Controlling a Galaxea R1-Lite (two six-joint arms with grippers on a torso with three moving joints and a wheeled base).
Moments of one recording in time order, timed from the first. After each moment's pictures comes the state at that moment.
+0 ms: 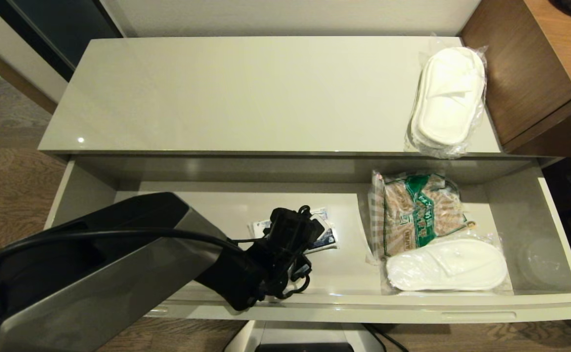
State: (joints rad) left arm -0.76 2.28 -1.18 -0.53 0.43 0.46; right arm 0.01 0.00 0.00 0.02 0.00 -0.01
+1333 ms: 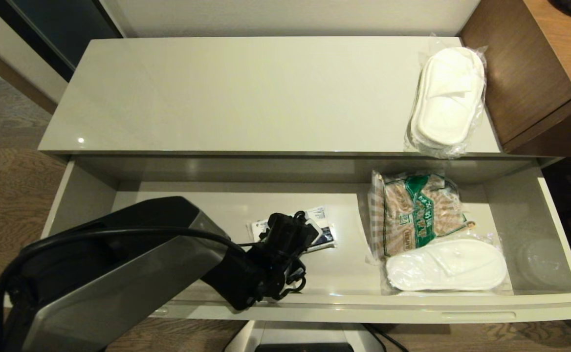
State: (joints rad) left arm -0.73 2.33 -1.18 -0.53 0.44 0.46; right arm 0.01 0.00 0.00 0.02 0.00 -0.01
